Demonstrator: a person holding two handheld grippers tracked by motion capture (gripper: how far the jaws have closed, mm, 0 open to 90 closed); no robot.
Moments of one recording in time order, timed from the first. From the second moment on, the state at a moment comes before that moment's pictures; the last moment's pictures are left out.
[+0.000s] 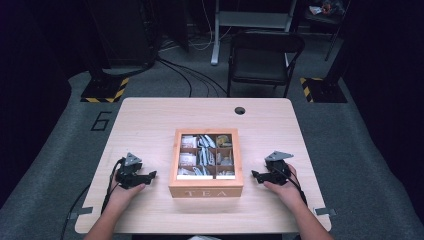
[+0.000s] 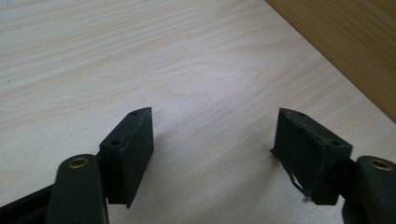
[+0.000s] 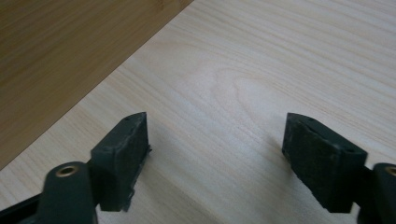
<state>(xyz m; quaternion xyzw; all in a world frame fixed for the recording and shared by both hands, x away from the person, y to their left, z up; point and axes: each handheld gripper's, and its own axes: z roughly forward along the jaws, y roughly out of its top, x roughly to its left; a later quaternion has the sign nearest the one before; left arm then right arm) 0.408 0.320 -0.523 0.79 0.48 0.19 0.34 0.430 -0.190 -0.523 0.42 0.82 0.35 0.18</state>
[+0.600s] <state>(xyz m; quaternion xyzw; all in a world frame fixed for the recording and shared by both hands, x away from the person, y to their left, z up) 0.396 0.309 -0.490 0.78 0.46 0.15 0.38 0.415 -0.187 -0.492 0.41 0.81 0.38 0.17</state>
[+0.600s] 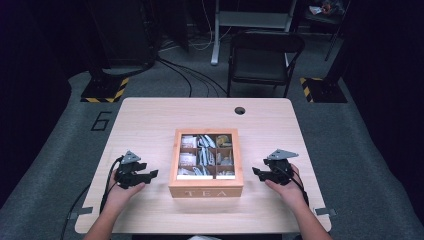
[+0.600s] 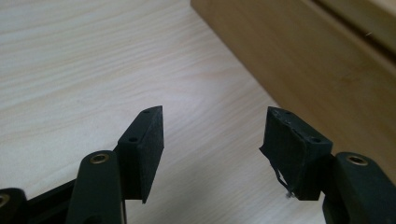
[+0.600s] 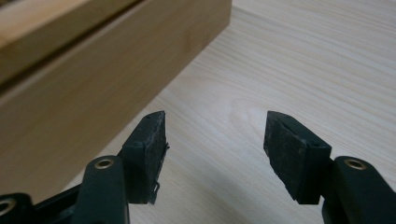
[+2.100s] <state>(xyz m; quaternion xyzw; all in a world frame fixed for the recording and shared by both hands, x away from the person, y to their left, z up) 0.344 0.266 -0.447 0.82 0.35 0.11 0.44 0.391 -0.186 -0.460 0.37 0.82 0.41 0.17</state>
